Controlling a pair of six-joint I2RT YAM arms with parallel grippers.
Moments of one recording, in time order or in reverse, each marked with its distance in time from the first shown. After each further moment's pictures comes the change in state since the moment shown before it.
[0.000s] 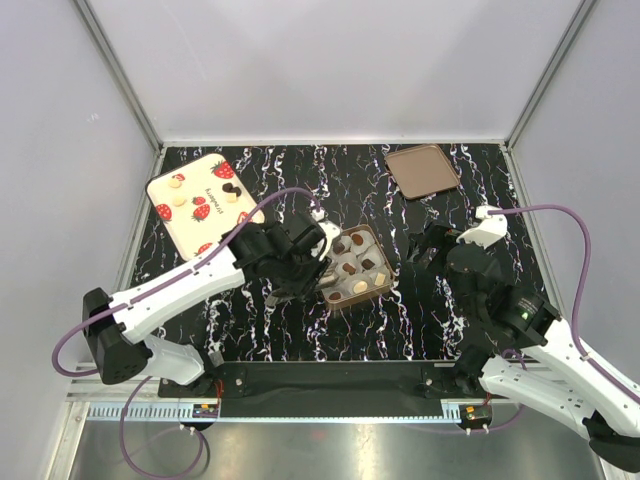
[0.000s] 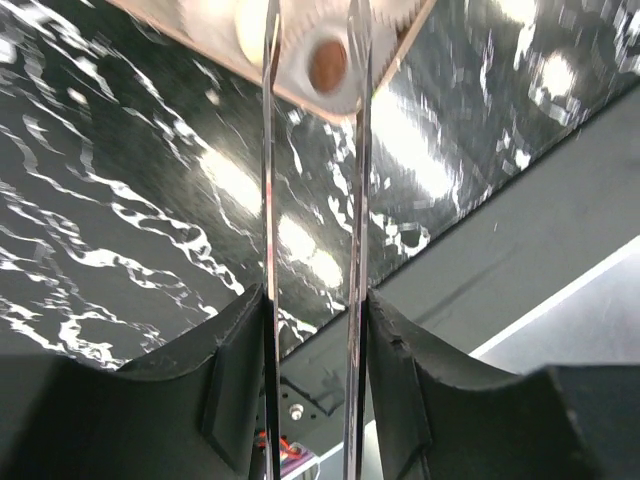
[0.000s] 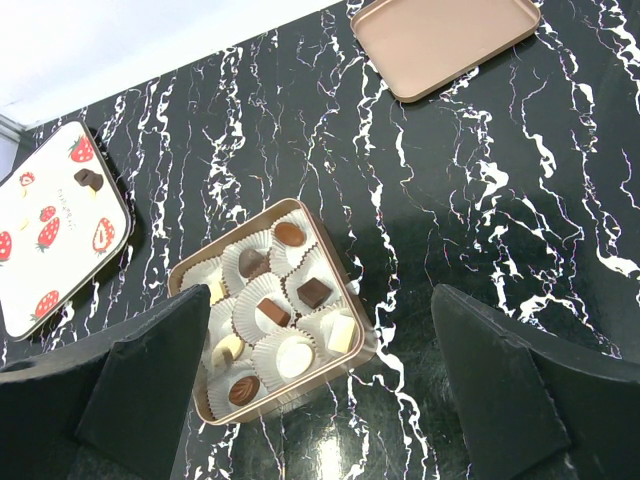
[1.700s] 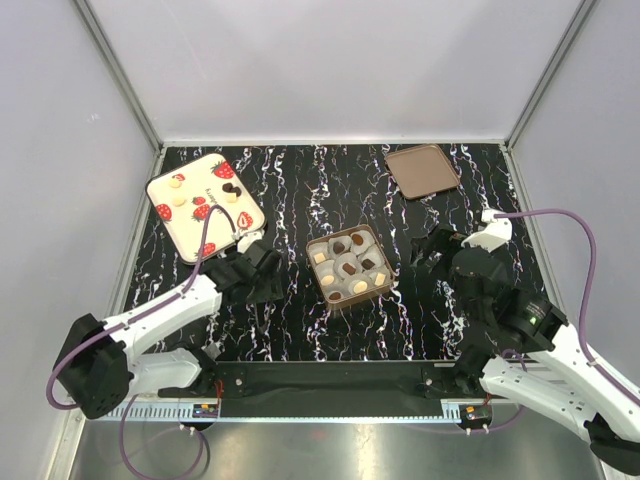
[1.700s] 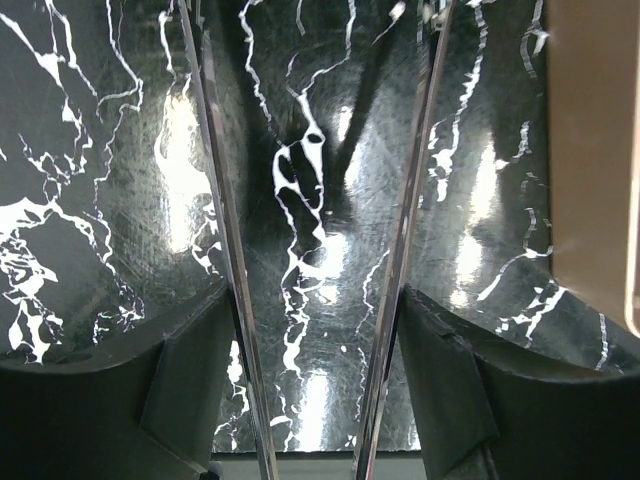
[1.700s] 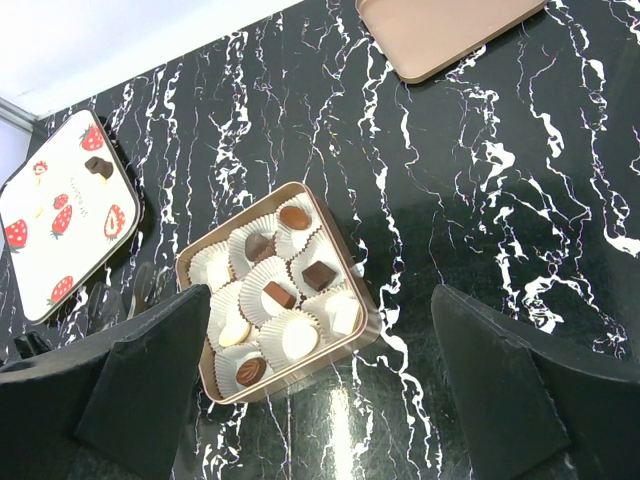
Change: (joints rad) left arm 0.247 -0.216 -0.581 0.362 -0.290 -0.544; right arm 0.000 -0.036 0.004 -0.061 -0.033 0.041
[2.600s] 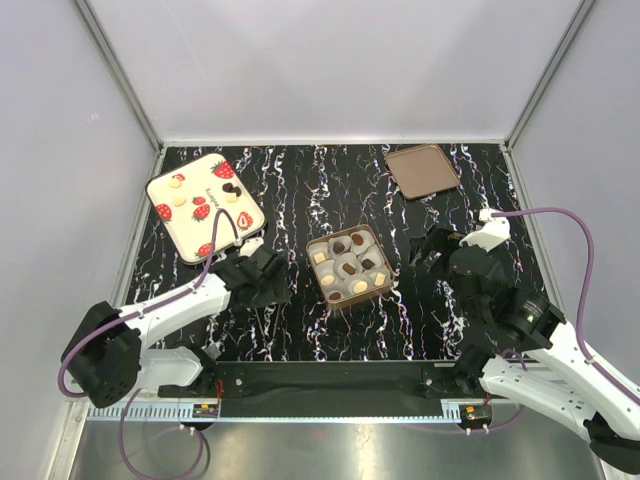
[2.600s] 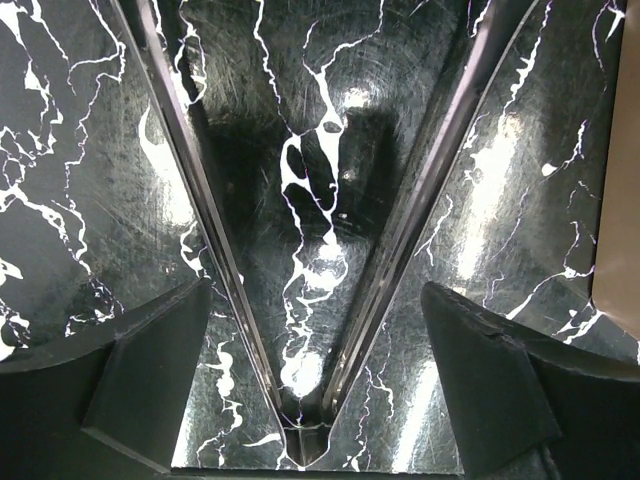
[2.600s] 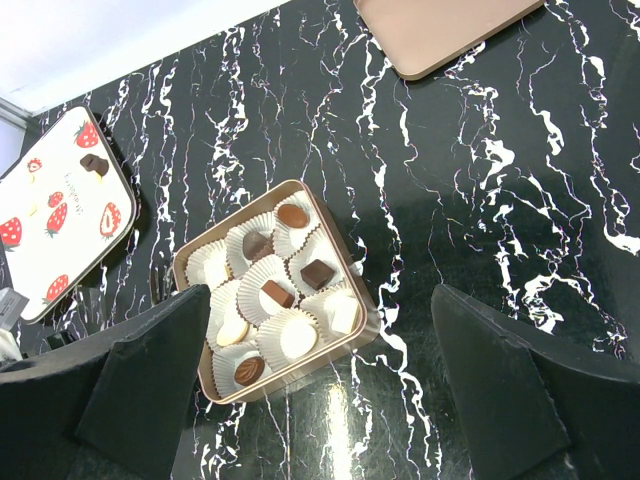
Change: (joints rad) left arm -0.005 0.076 -0.050 0.056 0.006 -0.060; right arm 0.000 0.017 0.003 0.001 0.000 0.003
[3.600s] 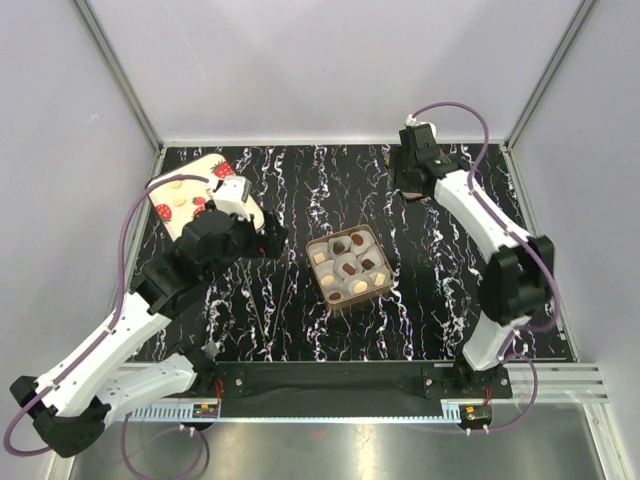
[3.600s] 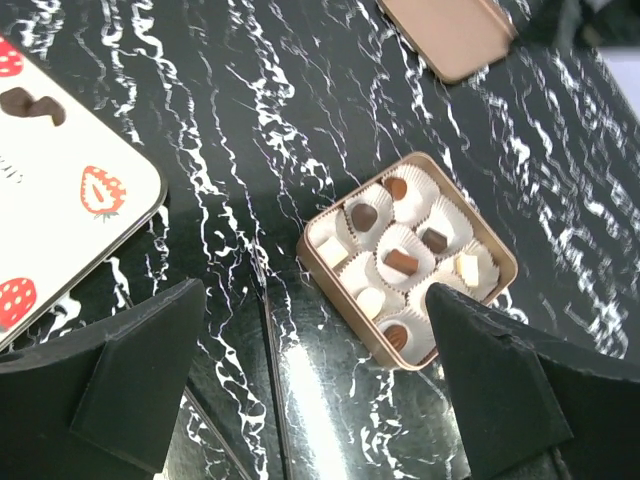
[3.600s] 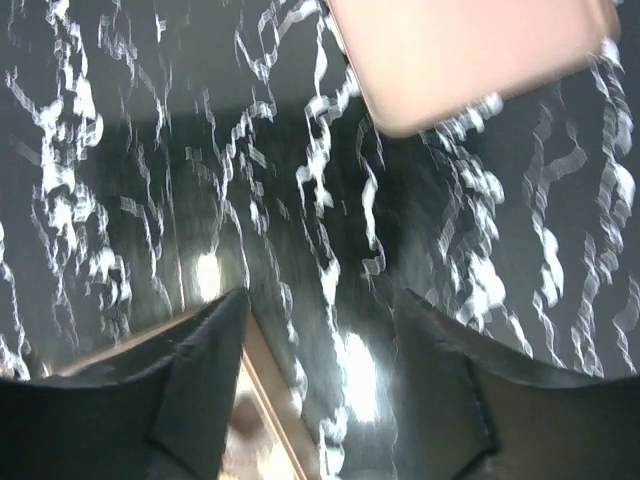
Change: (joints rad) left arm -0.003 -0.349 0.376 0.084 0.004 0.493; right arm -0.495 1.043 0.651 0.034 -0.451 -0.401
